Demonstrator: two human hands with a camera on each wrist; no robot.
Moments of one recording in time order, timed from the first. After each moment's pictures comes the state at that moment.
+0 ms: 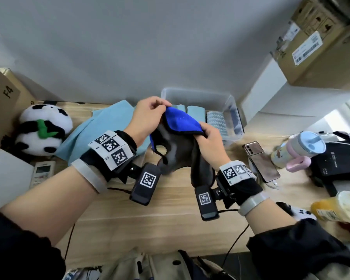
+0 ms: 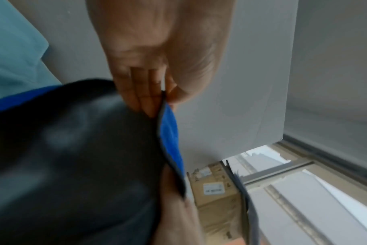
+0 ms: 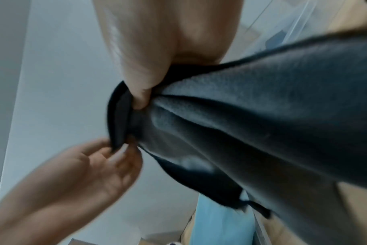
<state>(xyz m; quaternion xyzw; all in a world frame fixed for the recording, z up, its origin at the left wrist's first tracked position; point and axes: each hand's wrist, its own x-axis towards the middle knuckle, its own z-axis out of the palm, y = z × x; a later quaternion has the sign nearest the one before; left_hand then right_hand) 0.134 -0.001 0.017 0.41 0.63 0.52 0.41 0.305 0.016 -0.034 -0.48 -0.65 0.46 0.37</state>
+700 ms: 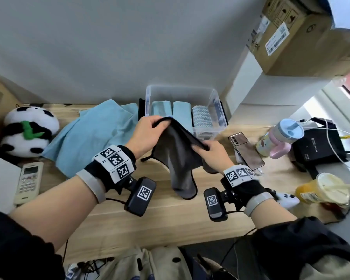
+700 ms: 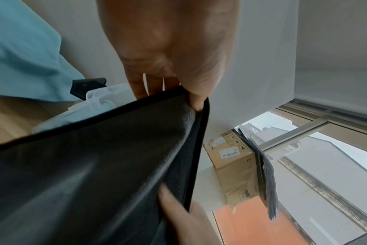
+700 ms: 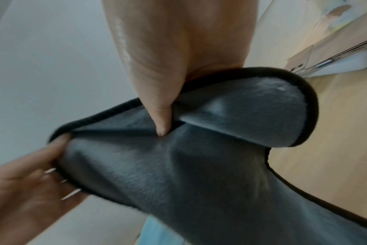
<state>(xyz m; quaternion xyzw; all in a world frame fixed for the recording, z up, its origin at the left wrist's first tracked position) 0.179 -0.028 -0.020 0.51 0.60 0.46 0.40 0.386 -0.001 -0.065 -0.59 -0.70 0.37 0.17</state>
